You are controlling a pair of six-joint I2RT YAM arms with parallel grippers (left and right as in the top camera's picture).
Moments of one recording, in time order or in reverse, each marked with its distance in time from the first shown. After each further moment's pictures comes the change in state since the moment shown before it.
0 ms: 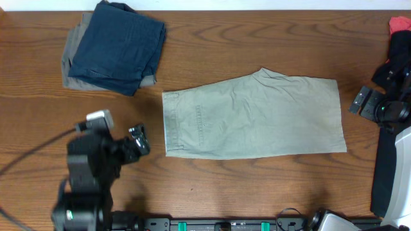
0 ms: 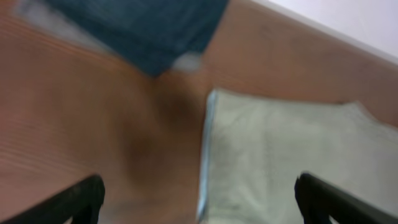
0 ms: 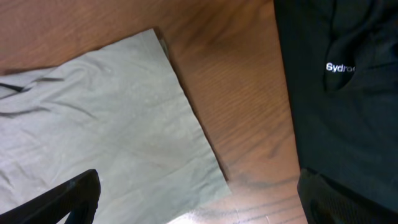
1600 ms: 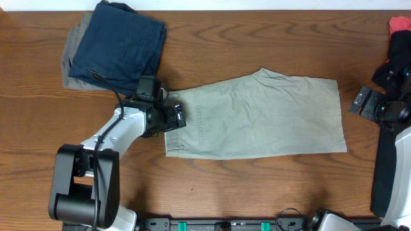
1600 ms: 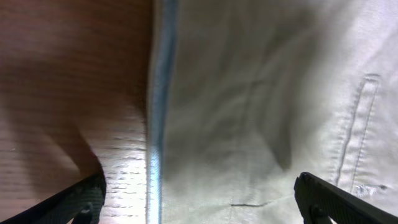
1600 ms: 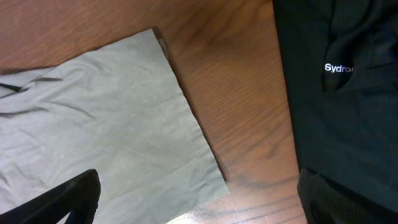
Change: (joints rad) left arm -0.172 1.043 0.129 0.296 0.184 -0.054; right arm 0.000 0.000 0.000 0.000 0.002 -0.003
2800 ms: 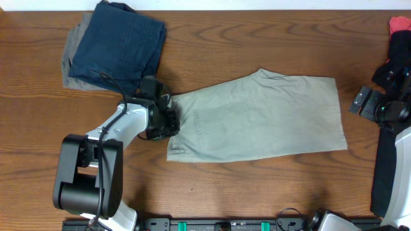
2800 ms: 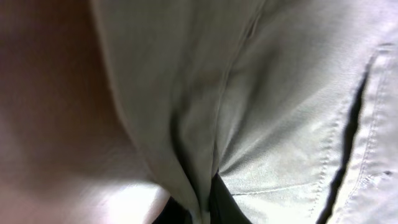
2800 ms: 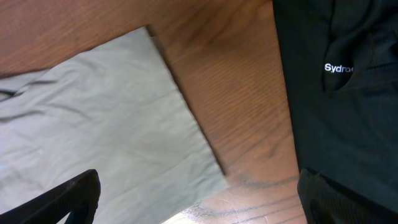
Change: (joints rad) left arm 0.006 0.063 0.031 -0.135 0.056 0.011; right arm 0.000 0.000 0.000 0.000 0.000 0.000
